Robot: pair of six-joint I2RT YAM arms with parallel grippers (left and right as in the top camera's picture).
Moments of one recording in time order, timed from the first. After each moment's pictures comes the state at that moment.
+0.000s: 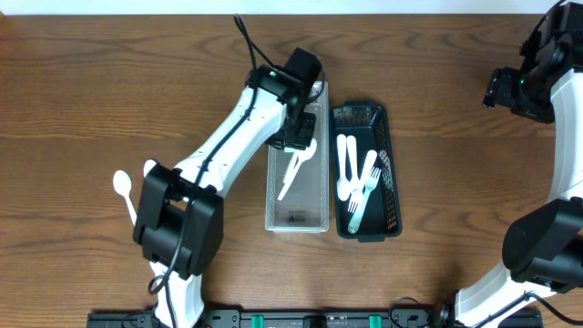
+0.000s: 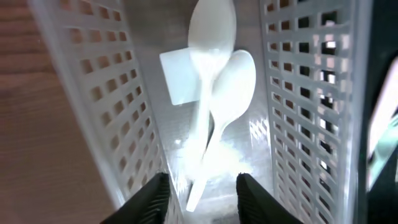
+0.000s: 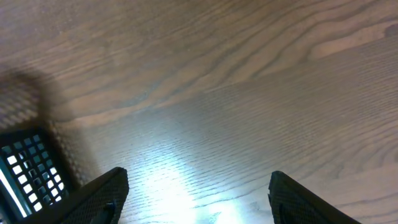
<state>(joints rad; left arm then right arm) -0.51 1.99 1.71 -1.12 0.05 -0.30 -0.25 1.86 1.83 -1.24 0.03 0.10</state>
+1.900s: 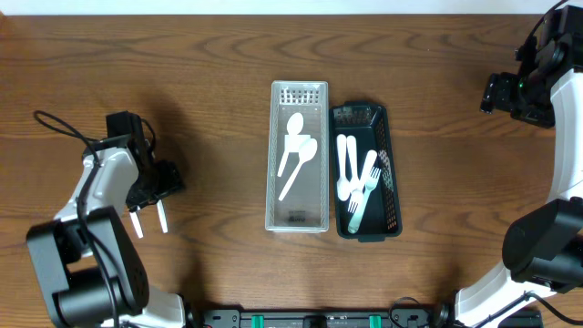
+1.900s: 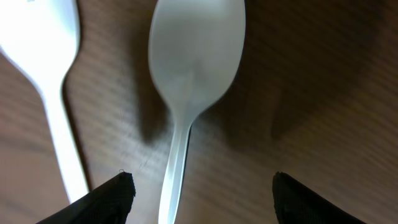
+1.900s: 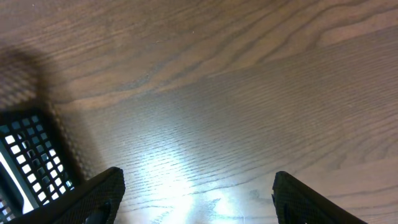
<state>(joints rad) 0.25 1.70 0.97 -0.79 -0.01 -0.22 -0.25 1.86 1.83 -1.29 0.02 0.07</state>
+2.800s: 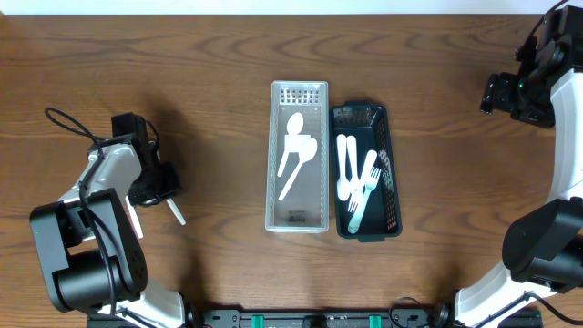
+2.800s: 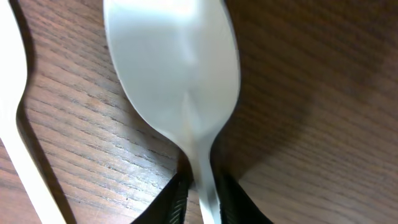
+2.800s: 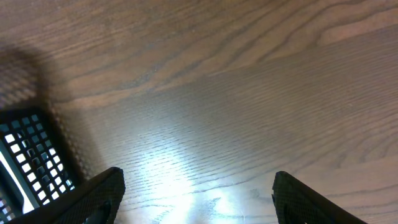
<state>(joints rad) 0.25 1.77 0.97 -0.76 -0.01 -0.16 -0.25 1.86 1.83 -1.30 0.02 0.07</state>
